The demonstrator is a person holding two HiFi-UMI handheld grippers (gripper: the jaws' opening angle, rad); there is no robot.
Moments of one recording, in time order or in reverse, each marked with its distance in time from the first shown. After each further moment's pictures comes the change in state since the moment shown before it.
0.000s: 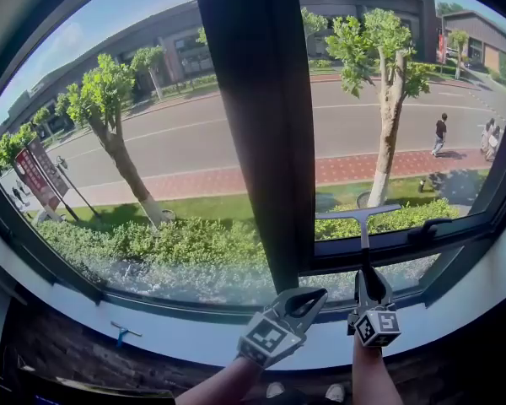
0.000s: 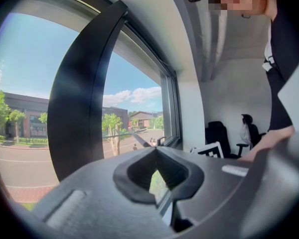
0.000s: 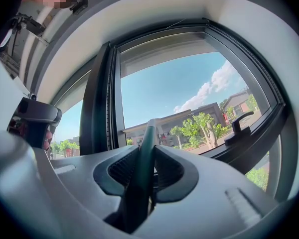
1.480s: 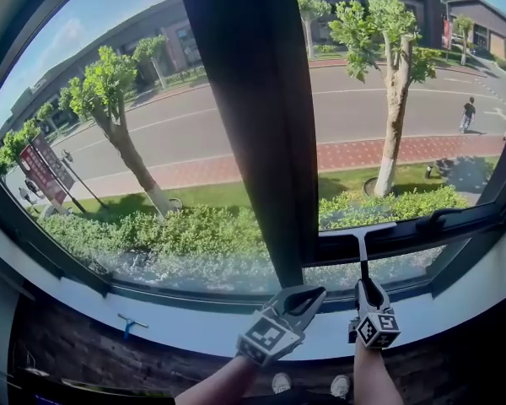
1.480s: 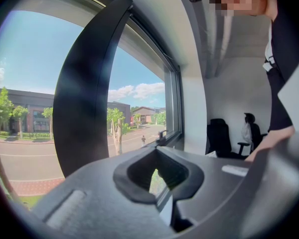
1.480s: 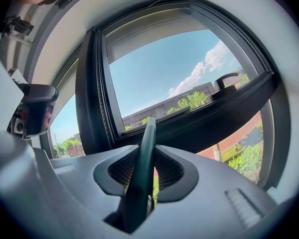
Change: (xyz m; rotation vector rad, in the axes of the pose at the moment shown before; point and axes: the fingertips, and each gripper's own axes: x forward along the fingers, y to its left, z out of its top) left arm 0.001 0.002 -0.023 -0.040 0.058 0.024; right arm -0.024 -0.027 -0.096 0.125 0.212 -0.025
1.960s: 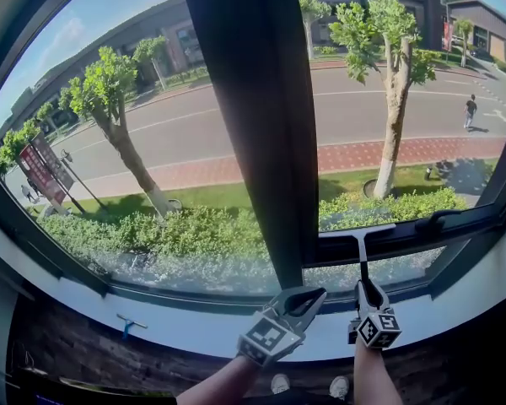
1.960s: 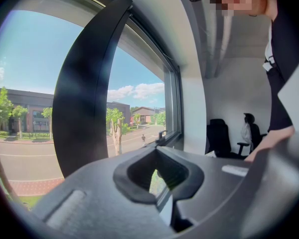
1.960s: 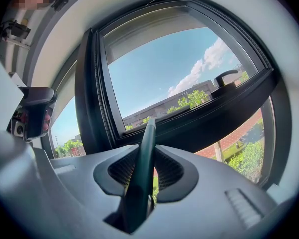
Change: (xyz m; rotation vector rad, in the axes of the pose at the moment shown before) left arm -0.003 -0.002 0.002 -0.001 -0.004 -0.004; right arm -0.001 0.004 0.002 0.029 0.009 0.010
